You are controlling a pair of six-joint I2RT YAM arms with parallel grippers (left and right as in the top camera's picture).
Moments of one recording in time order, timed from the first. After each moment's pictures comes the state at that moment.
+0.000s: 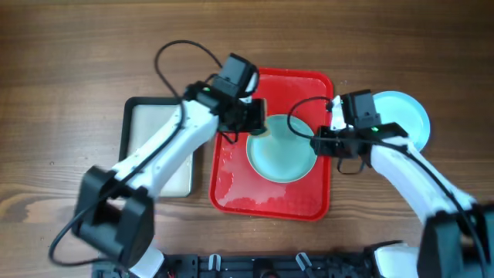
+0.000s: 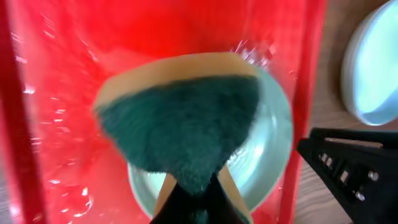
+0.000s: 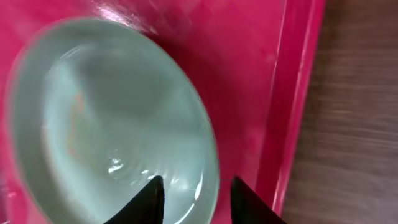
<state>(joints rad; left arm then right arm) -0.55 1.77 1.33 -0.75 0.26 -0.54 0.20 1.53 0.81 -0.51 -0.26 0.29</state>
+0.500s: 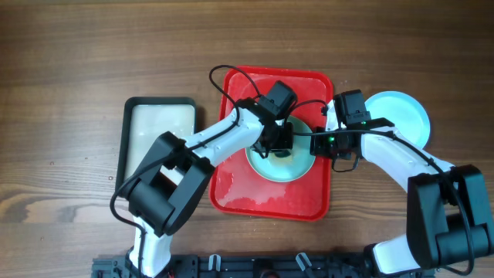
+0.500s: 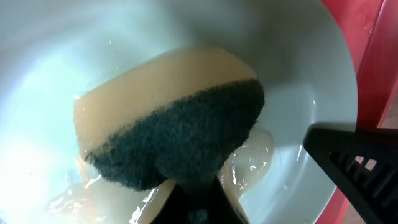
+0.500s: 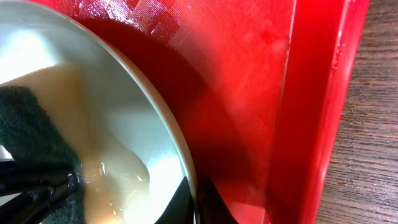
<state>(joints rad) -0.72 2.04 1.36 -0.63 0.25 -0.65 0.20 1.67 0.81 -0.45 -0.30 0.34</state>
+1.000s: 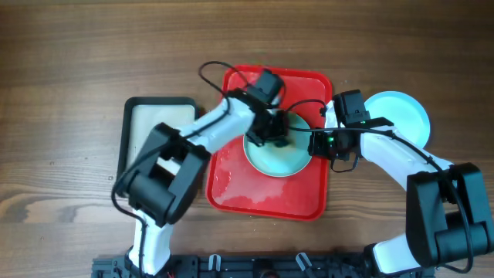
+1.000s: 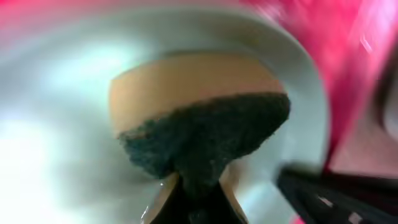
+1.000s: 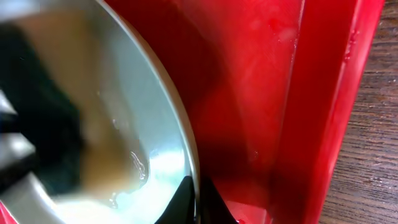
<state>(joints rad) -0.63 2.08 1.38 -0.57 0.38 -0.67 0.20 1.68 0.81 -0.46 -0.33 0.35</state>
